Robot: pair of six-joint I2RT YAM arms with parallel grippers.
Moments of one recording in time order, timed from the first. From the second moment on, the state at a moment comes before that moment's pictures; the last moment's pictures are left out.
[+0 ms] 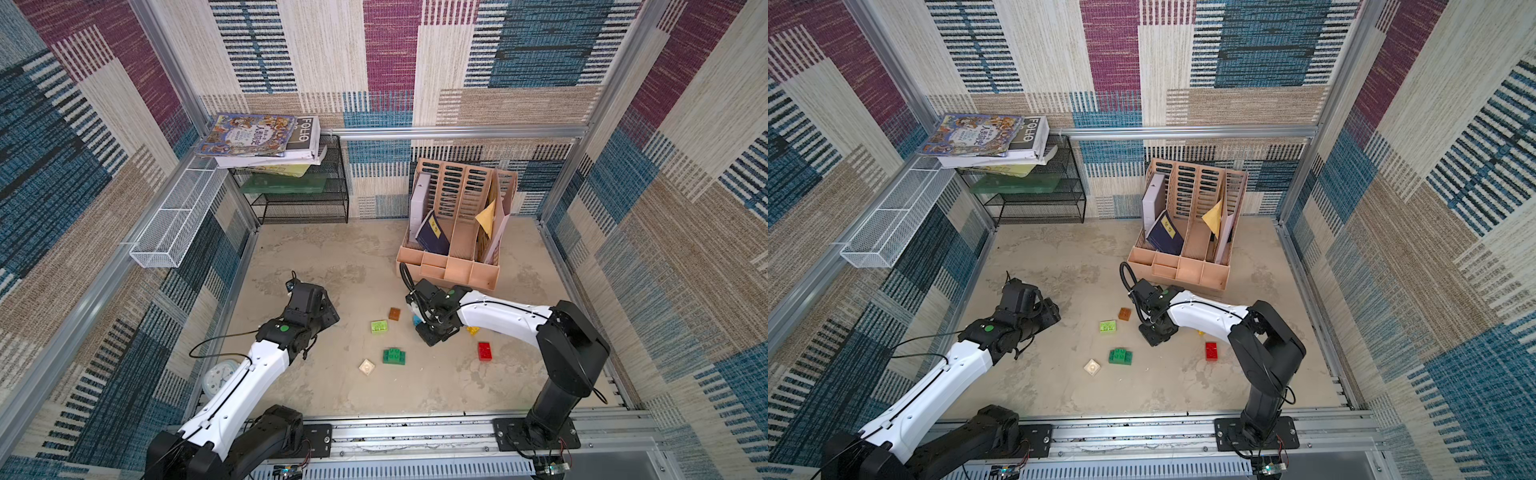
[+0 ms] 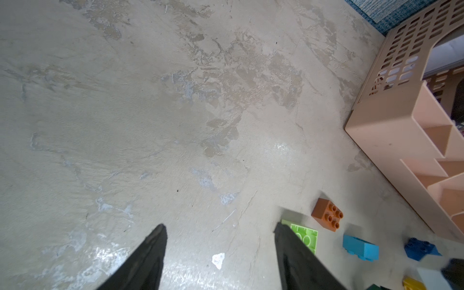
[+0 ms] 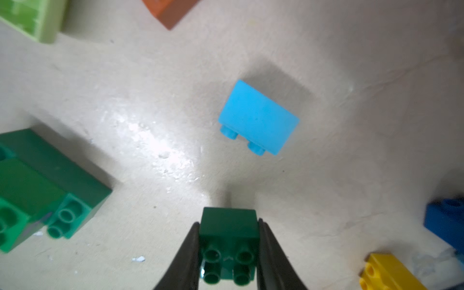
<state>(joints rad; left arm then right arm) -0.29 1.03 0.72 -0.58 -0.15 -0.74 0.83 1.70 1.15 -0.76 0.08 0.08</state>
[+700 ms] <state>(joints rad) -0.22 0.90 0.57 -0.57 -0.11 -0.86 1.03 1.74 1.35 -0.78 -0.08 -0.56</state>
